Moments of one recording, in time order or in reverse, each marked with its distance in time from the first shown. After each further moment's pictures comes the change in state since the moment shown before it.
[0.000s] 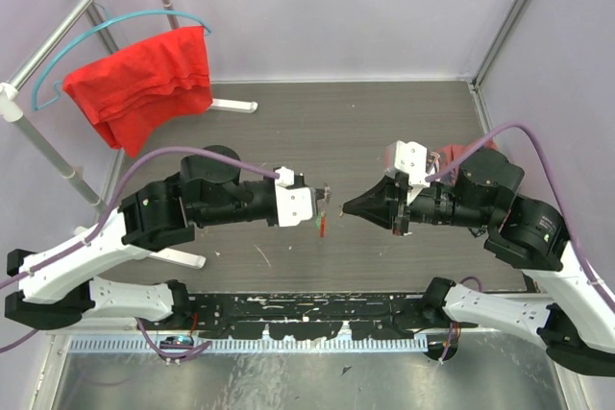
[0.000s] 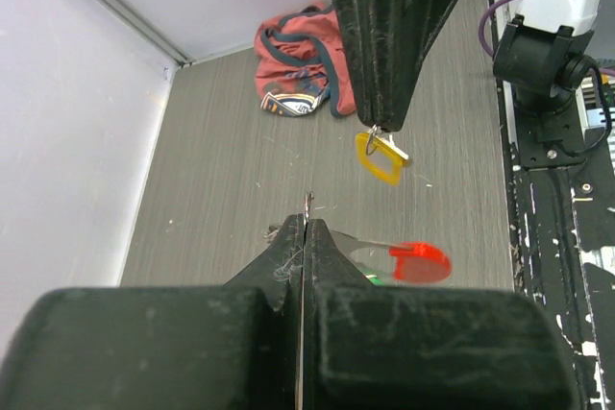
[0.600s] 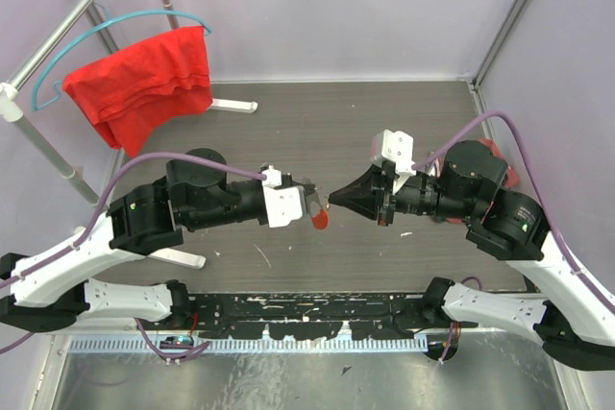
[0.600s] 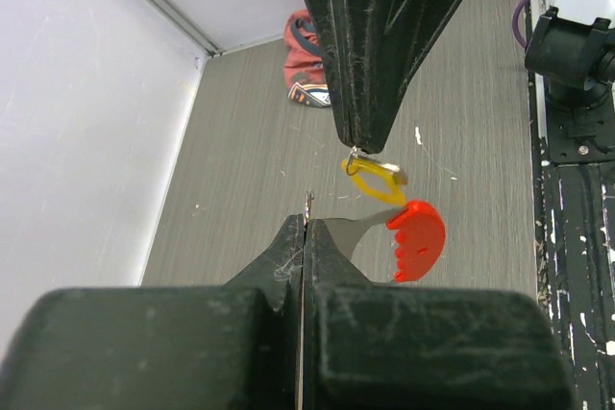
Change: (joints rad) left arm -0.021 -0.048 -0.016 -0.010 -0.086 0.027; right arm 0.000 0.042 -0.023 0.118 -0.021 0.030
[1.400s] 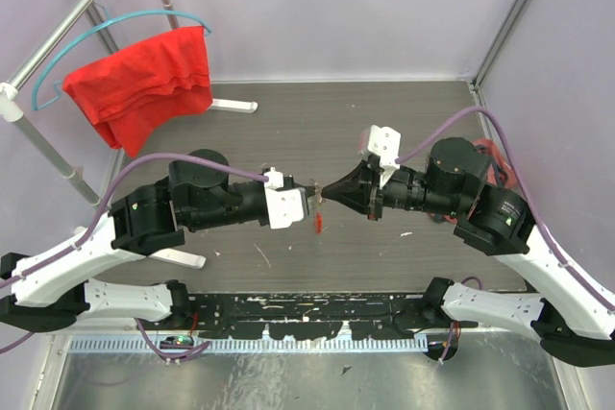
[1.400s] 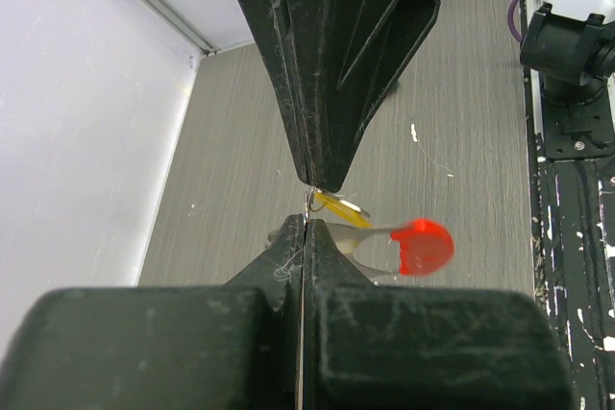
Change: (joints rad) left arm 0.000 0.000 -0.011 0.002 0.008 0.000; right arm 0.000 0.033 -0.024 0.053 0.050 0.001
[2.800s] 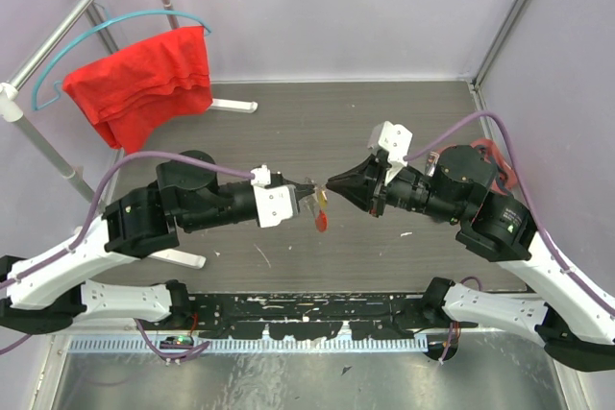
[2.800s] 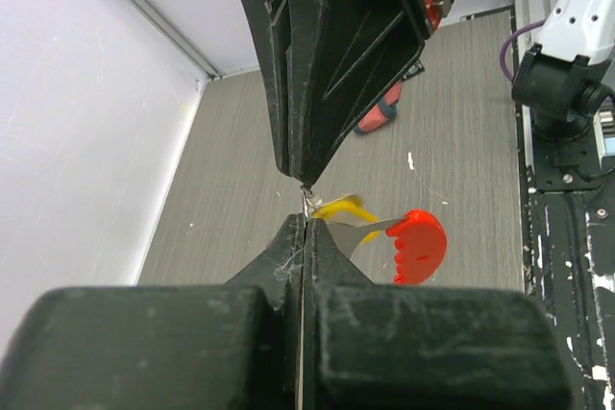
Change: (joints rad) left arm -0.001 -0.030 -0.021 0.056 0.011 -0.032; right arm 0.001 -0.051 -0.070 0.072 0.123 0.051
